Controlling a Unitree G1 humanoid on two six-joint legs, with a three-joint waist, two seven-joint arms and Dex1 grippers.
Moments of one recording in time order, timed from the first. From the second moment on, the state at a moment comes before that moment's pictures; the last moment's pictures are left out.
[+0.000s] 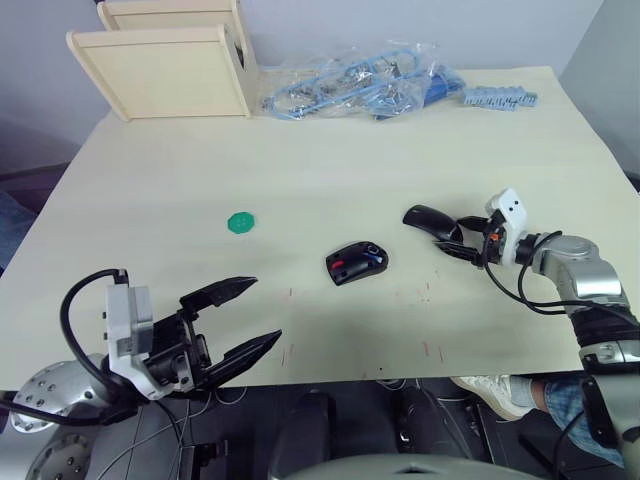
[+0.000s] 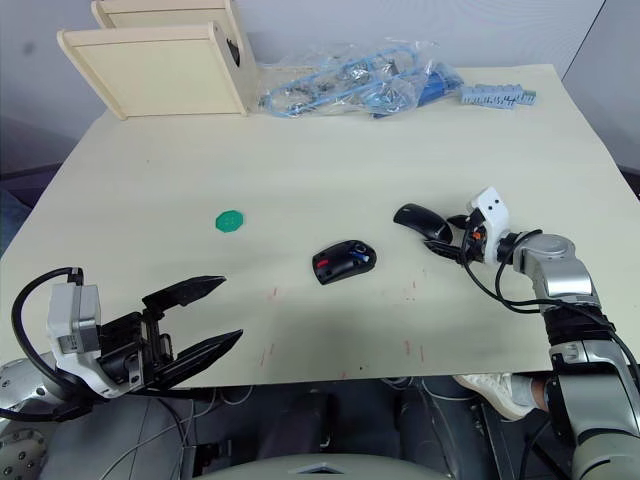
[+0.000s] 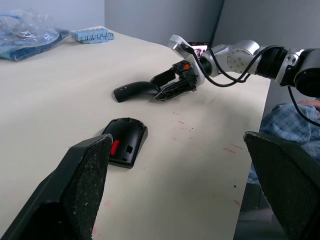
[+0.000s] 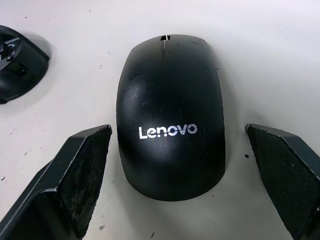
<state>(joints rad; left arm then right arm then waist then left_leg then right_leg) 0.43 0.66 0.51 -0.66 -0.85 0.36 -1.06 -0.56 -0.58 0.02 0.44 0.28 0.34 0.97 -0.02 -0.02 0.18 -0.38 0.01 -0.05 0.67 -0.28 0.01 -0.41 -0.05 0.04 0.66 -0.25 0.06</state>
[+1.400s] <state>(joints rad) 0.46 0.65 0.50 -0.58 -0.79 0.28 -1.13 -0.57 -0.56 0.02 0.45 0.27 0.34 0.95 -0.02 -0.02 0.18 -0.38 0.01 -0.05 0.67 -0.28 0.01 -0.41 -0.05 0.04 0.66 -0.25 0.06</state>
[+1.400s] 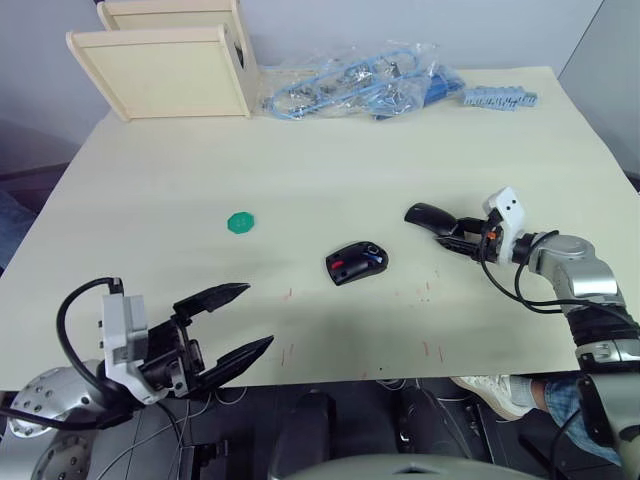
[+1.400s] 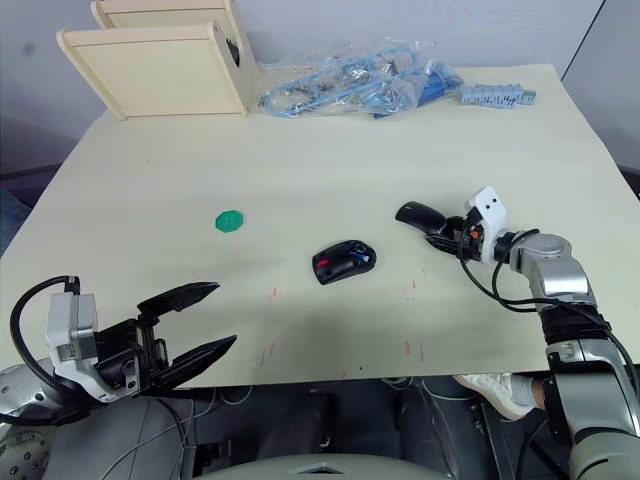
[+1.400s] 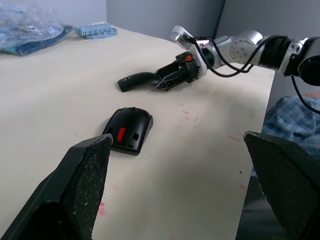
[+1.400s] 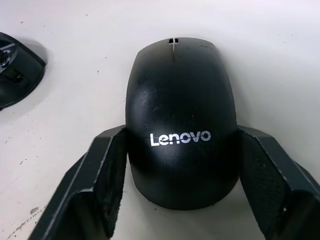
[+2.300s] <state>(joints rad) 0.46 0.64 0.47 -0.56 -0.78 0.25 -1.14 -0.57 -0.56 0.02 0.41 0.27 0.37 0.96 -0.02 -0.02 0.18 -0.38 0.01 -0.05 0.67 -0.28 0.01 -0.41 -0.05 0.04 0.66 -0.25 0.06</state>
